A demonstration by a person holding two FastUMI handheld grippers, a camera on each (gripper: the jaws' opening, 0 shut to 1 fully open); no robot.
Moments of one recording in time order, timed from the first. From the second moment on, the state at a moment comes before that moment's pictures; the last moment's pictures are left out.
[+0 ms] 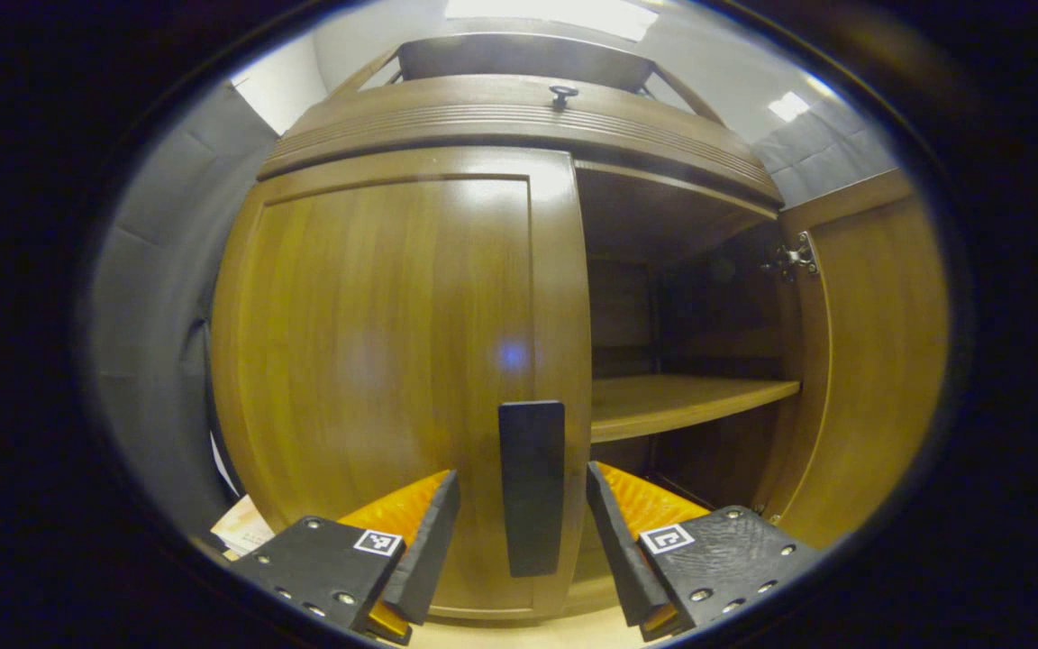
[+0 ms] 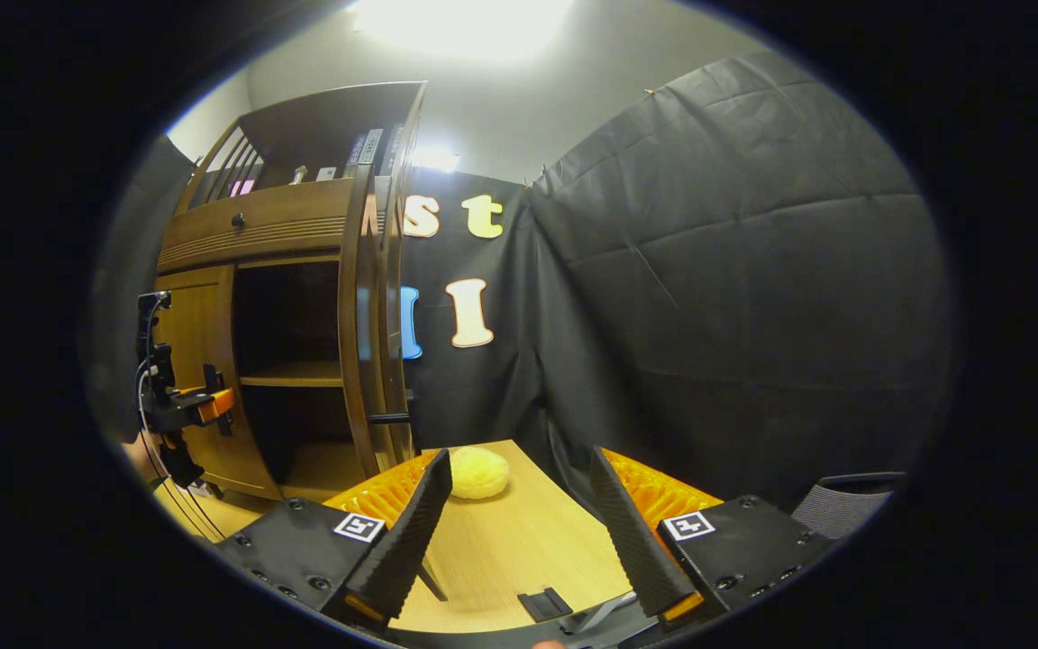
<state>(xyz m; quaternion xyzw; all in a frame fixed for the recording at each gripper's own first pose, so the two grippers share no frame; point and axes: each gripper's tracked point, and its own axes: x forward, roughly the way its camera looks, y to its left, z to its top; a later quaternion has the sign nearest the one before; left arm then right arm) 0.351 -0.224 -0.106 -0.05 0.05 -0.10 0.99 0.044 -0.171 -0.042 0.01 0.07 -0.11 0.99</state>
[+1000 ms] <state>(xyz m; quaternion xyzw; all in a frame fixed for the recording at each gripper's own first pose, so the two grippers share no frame) 0.306 -0.211 -0.109 -0.07 0.10 -0.07 0.99 0.036 -0.175 -0.044 0.04 0.06 -0.08 0.99</state>
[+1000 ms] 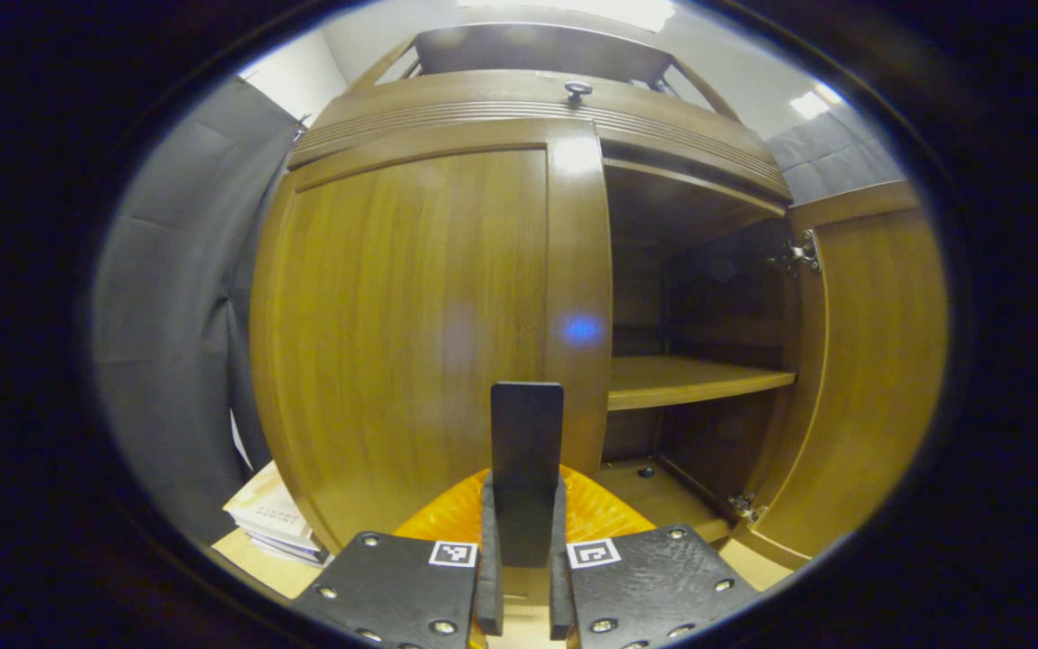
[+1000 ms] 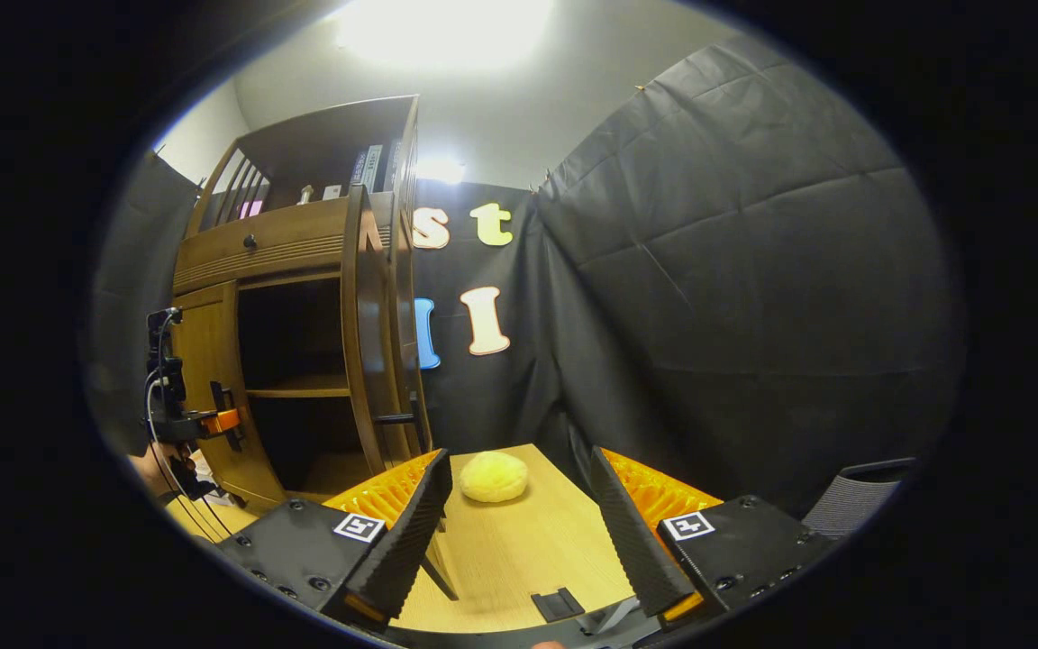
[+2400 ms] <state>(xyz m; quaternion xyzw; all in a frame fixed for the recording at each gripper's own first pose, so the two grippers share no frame) 0.191 -0.116 -0.094 -0.04 0.12 -0.01 0.99 0.019 -0.120 -0.050 0.03 0.06 0.05 1.00</state>
